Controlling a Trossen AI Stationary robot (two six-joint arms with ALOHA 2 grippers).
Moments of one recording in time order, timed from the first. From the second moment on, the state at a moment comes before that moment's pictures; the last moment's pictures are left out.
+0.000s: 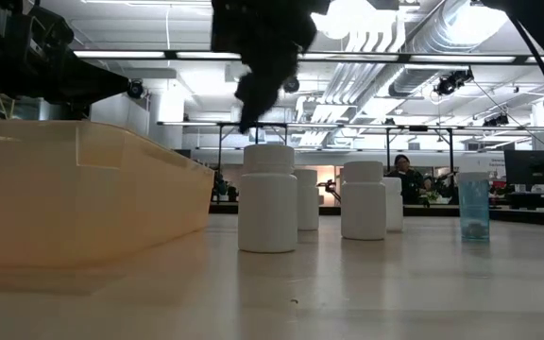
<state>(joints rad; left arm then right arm) -0.03 0.02 0.02 0.02 -0.26 -0.05 -0.06 2.15 1.99 -1.04 -0.25 -0.23</state>
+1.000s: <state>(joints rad) -0.03 0.02 0.02 0.02 -0.26 -0.06 0.13 1.07 0.85 -0.51 0.18 0.14</state>
